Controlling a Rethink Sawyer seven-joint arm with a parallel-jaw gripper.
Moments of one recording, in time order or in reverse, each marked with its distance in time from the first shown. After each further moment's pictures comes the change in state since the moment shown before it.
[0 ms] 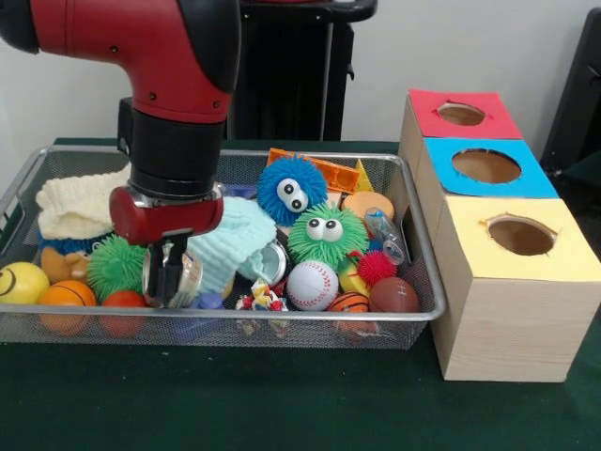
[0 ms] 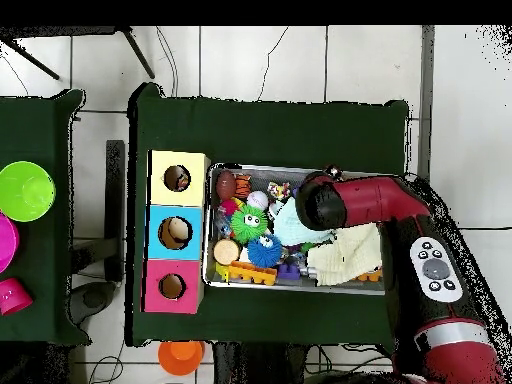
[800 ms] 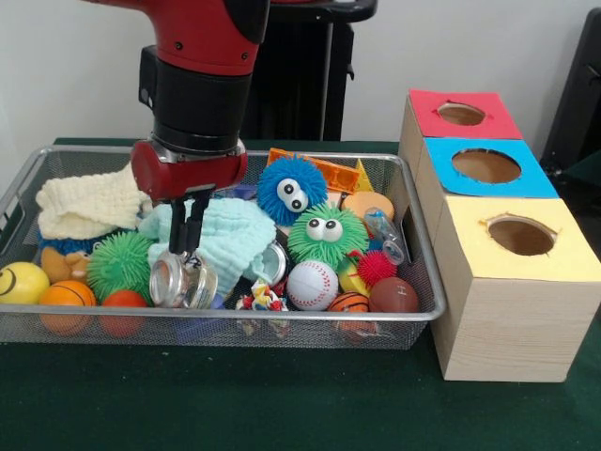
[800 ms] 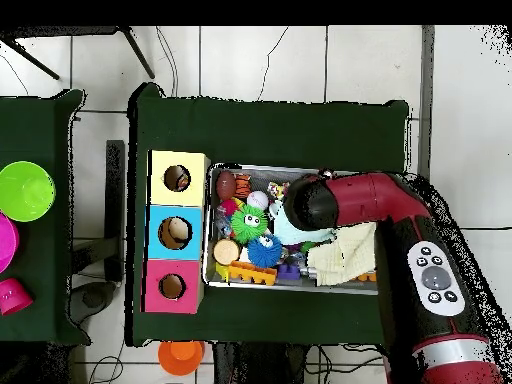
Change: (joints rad) arm 0.022 -0.098 0.020 0.056 0.036 0.134 0.000
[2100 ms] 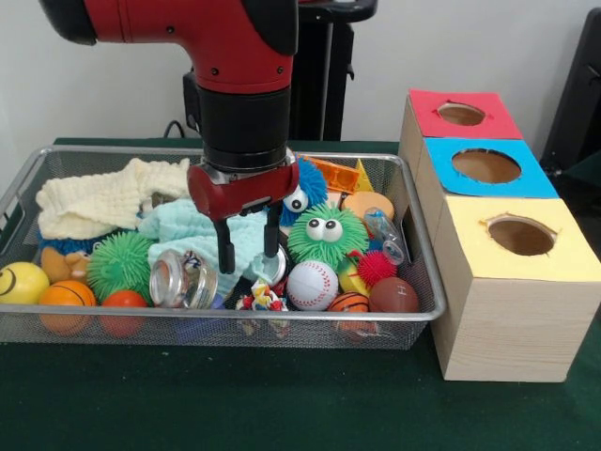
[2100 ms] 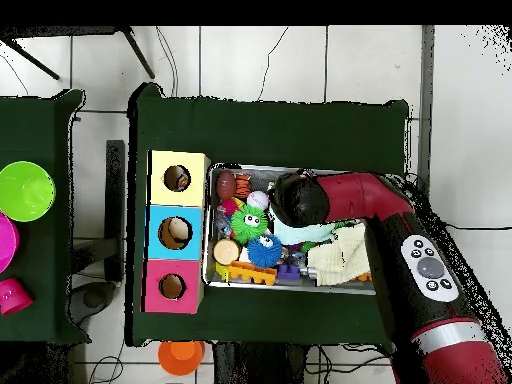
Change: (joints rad) arm -0.064 0.049 0.133 0.046 0.073 0.000 0.000
